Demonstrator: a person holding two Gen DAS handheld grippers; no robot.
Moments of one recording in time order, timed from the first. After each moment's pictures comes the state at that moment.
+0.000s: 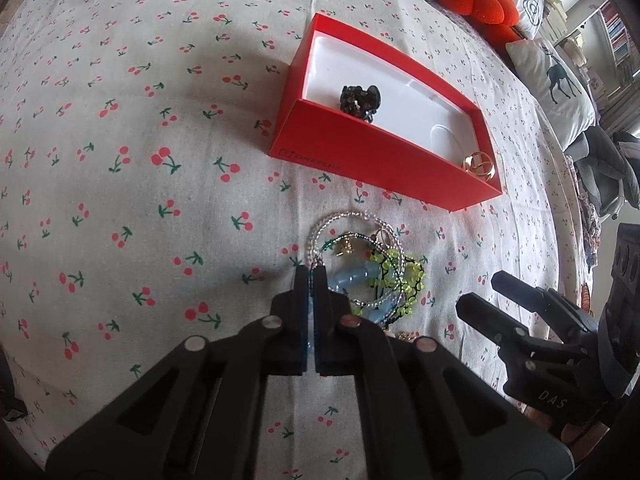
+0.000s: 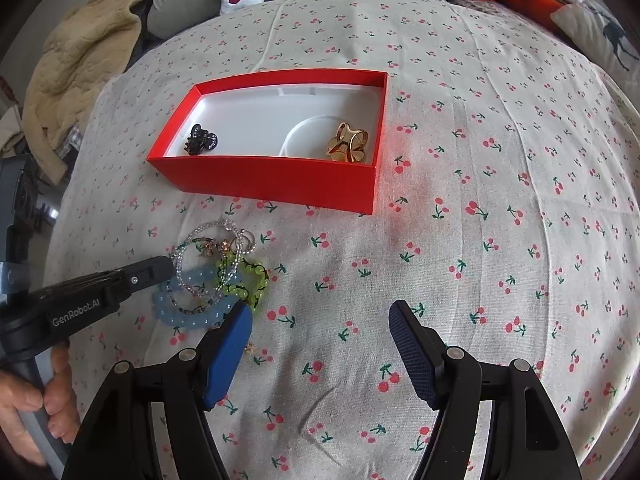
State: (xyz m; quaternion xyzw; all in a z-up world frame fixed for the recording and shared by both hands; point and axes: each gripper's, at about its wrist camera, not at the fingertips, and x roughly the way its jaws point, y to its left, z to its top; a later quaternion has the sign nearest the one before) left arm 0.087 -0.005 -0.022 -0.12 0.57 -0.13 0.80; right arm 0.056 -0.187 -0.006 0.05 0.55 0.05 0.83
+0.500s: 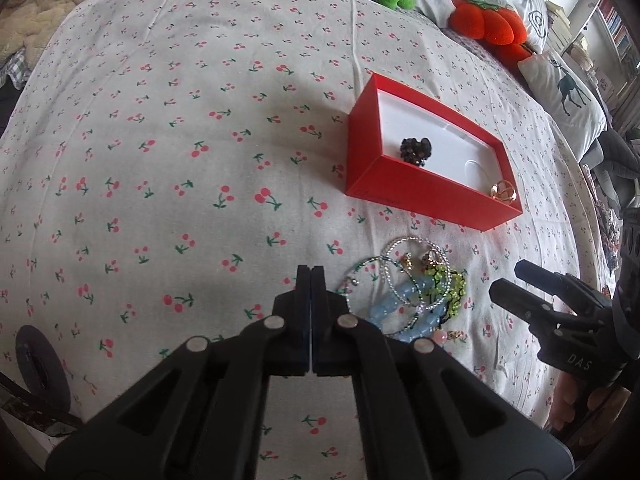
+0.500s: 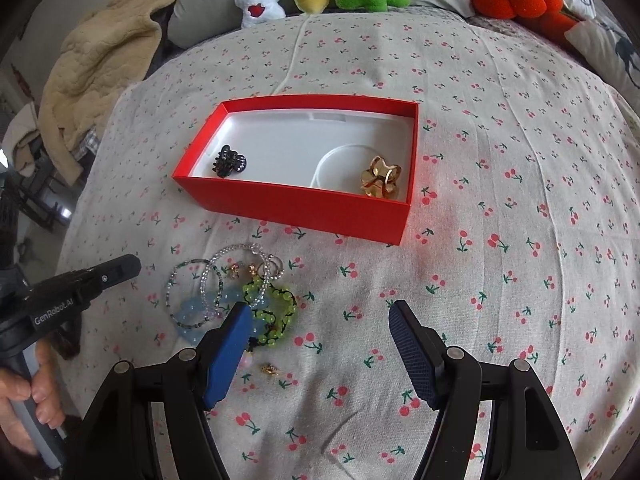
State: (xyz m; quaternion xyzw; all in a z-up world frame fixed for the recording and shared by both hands) left arm 0.081 0.044 -0.003 -0.08 0.53 -0.09 0.84; right arm 0.064 -0.167 0.004 0.04 0.51 0.10 0.85
